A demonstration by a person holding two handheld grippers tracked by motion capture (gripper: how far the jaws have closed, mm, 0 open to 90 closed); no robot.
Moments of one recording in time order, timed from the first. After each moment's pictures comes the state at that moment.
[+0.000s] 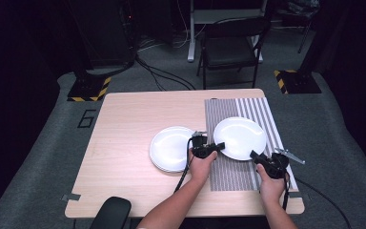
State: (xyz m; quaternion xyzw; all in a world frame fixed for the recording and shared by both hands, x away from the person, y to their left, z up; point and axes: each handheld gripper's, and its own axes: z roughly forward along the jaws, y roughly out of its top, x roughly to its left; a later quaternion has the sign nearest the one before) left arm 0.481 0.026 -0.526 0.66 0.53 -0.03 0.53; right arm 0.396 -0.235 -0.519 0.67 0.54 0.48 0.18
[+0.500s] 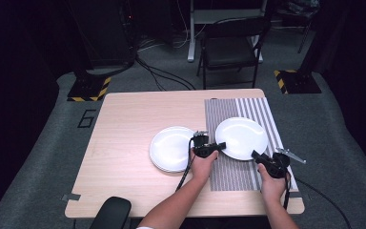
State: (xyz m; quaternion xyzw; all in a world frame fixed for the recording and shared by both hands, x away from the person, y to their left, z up) left arm 0.485 0.021 -0.529 0.66 0.53 -0.03 0.53; right arm 0.399 -0.240 -0.521 0.67 0.54 0.48 0.18
